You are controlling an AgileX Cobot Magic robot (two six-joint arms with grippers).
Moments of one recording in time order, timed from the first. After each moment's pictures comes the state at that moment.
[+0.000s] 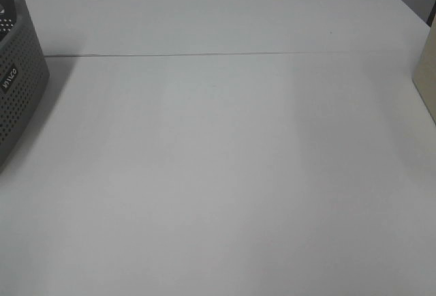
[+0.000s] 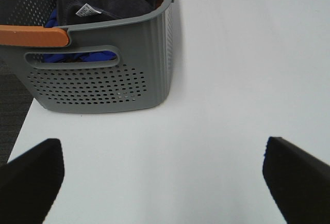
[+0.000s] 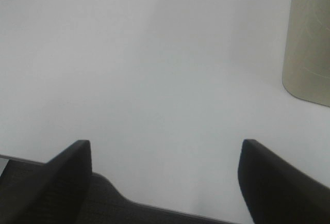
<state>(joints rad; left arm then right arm) 0.06 -0.01 -0.52 0.00 1.08 0.03 0.11 0.00 -0.46 0.06 1.11 -0.07</state>
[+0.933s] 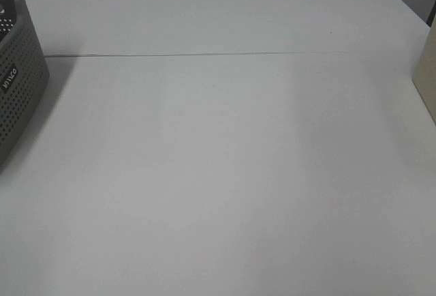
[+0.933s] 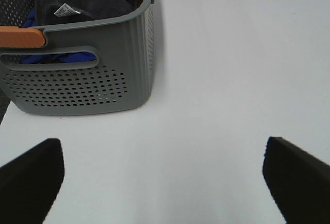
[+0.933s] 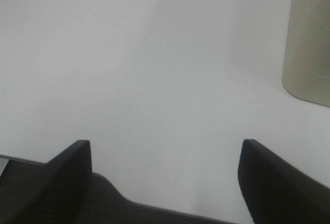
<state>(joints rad) 0.06 -0.01 -0.52 -0.06 1.08 0.05 0.11 0.00 -0.46 0.06 1.11 -0.07</state>
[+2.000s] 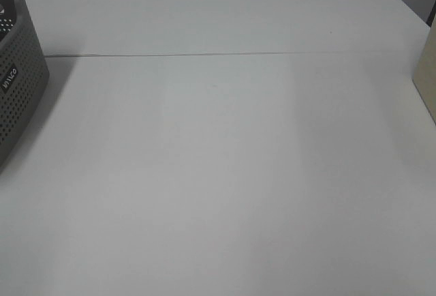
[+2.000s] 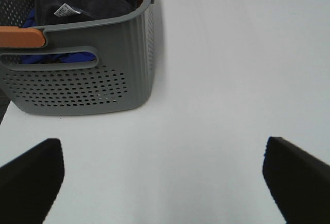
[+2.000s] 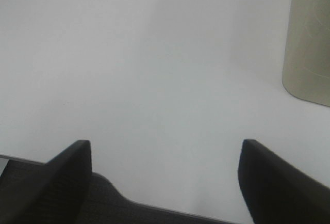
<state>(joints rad) 0.06 -0.01 -0.52 -0.06 1.08 0.05 0.11 0.00 -0.46 0.06 1.11 -0.07</state>
